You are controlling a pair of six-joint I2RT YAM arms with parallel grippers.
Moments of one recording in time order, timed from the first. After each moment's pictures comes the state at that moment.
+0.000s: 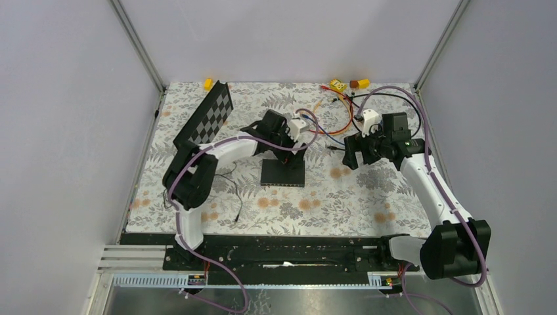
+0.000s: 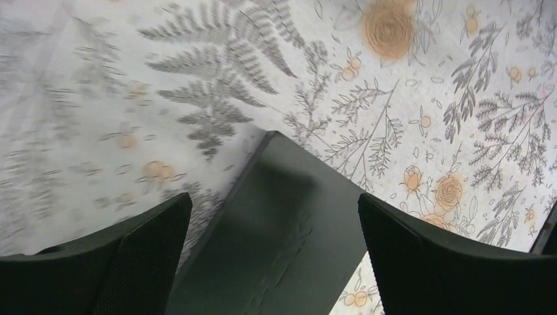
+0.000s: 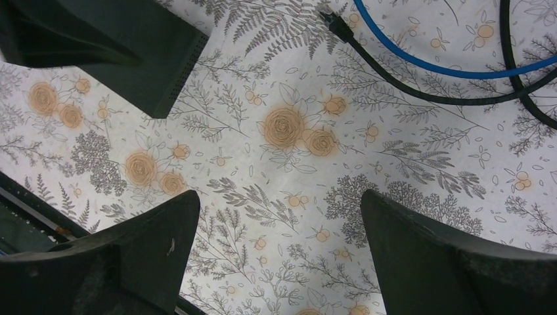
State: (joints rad) left arm -0.62 1.97 1.35 -0.26 0.49 0.14; right arm 0.11 1.22 1.01 -0.67 -0.40 -0.23
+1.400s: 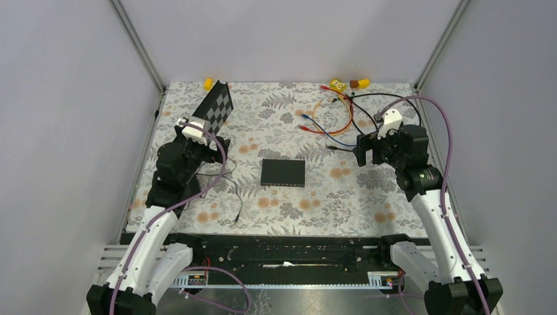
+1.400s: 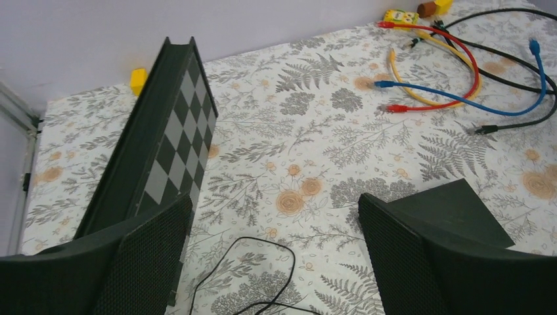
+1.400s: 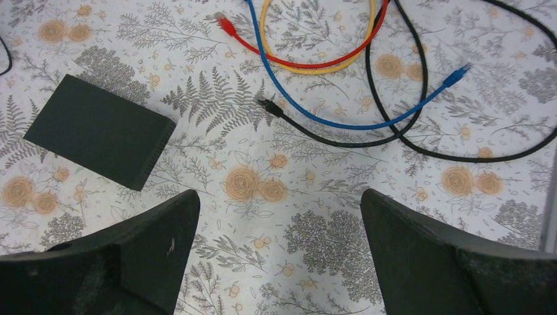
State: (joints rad) left arm -0.19 0.78 0.65 0.02 0.17 0.05; right arm 0.11 0.92 0.88 -0.45 -0.24 -0.12
